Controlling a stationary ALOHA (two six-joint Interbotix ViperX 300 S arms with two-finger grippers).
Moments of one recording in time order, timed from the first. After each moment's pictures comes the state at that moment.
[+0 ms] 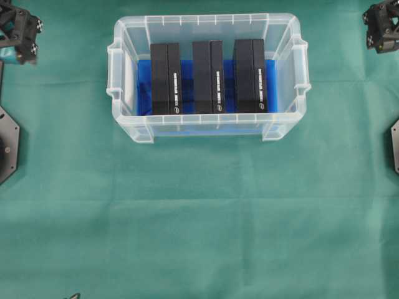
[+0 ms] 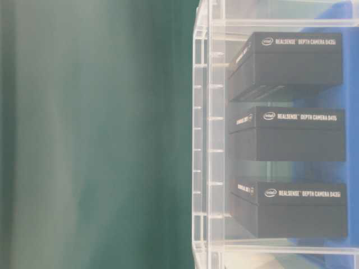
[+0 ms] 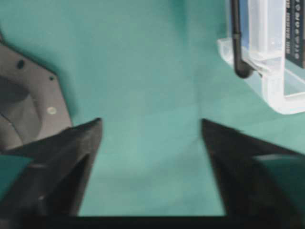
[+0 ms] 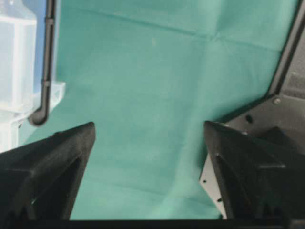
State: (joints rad) left arm 0.39 -0.57 0.36 0.04 1.55 -1.06; right arm -0.47 -0.54 0.41 -0.11 1.48 1.07
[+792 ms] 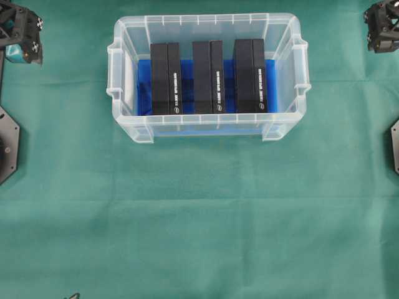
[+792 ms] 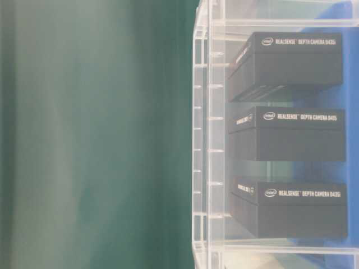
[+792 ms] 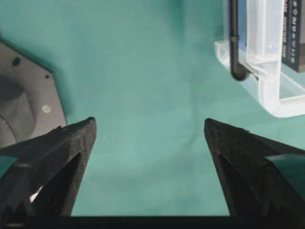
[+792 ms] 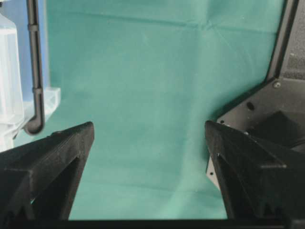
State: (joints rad) left arm 0.39 -0.57 0.36 0.04 1.54 -1.09; right arm -0.47 -0.54 0.43 -0.11 1.50 1.17
